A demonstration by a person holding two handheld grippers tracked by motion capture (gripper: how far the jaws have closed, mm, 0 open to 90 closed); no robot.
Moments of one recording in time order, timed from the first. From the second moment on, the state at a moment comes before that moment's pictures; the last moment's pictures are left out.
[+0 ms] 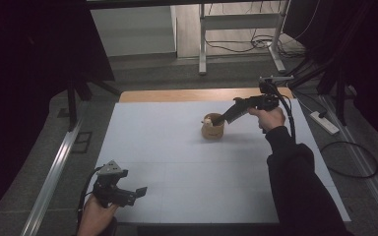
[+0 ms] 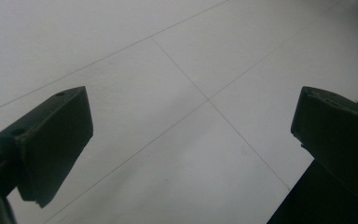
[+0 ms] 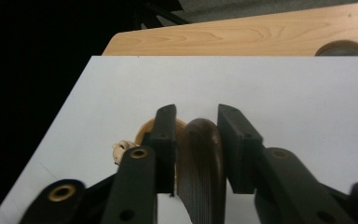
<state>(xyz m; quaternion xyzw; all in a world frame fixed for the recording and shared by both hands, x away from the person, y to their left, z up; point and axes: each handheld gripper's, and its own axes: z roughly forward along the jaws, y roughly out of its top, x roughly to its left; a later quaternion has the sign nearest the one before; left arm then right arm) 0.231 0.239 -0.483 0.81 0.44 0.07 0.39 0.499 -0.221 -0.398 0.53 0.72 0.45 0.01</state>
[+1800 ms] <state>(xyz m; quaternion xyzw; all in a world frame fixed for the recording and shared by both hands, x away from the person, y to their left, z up) 0.230 0.241 -0.482 0.80 0.45 0.08 0.39 0.461 -0.216 -0.401 0.41 0.80 0.41 0.15</state>
